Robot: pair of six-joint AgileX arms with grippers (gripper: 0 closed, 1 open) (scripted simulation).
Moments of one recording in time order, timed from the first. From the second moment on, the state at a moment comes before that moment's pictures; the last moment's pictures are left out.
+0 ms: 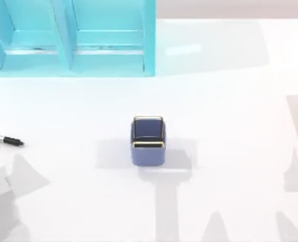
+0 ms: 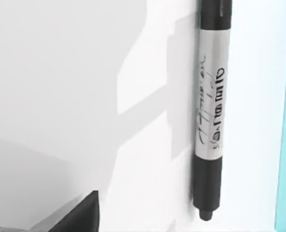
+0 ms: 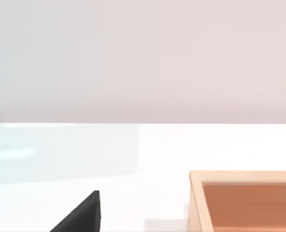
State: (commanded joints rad) left arm 0.48 1.52 0.32 0.44 0.62 -1.04; right arm 0.00 0.00 0.00 0.00 0.00 0.00
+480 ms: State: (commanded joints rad) left arm 0.48 1.56 0.33 0.46 0.62 -1.06; right arm 0.00 0.00 0.00 0.00 0.00 0.00
